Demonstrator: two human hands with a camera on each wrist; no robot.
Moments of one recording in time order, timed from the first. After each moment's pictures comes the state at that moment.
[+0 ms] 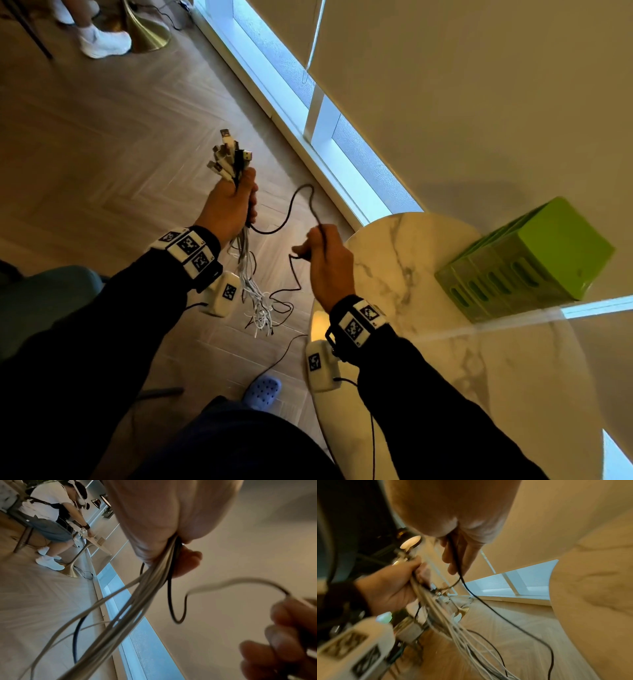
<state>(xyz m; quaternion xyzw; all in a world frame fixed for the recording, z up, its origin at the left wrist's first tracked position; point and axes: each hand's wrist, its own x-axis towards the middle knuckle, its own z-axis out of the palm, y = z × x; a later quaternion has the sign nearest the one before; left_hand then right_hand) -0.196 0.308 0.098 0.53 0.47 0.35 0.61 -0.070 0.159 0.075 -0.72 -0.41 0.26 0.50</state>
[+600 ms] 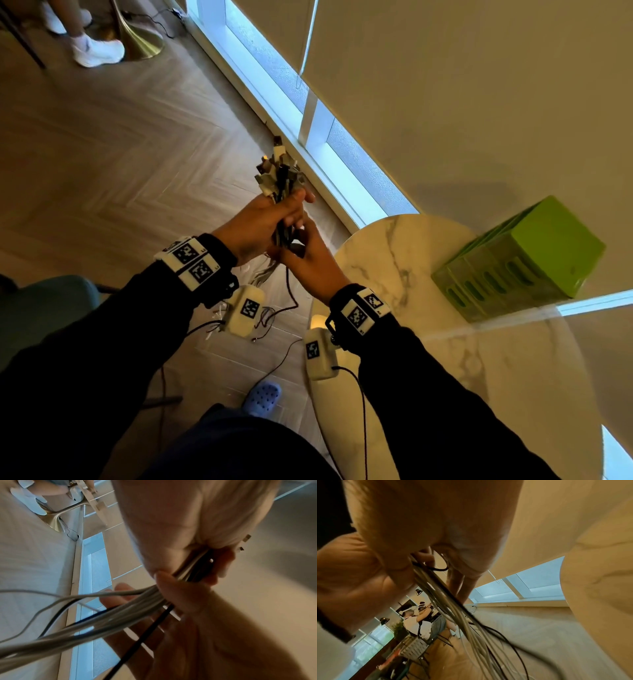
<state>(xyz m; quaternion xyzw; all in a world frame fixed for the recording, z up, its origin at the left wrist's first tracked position) -0.177 0.270 0.135 0.53 0.23 0.24 0.78 -0.068 0.175 0.097 -0.64 -0.46 0.44 0.43</state>
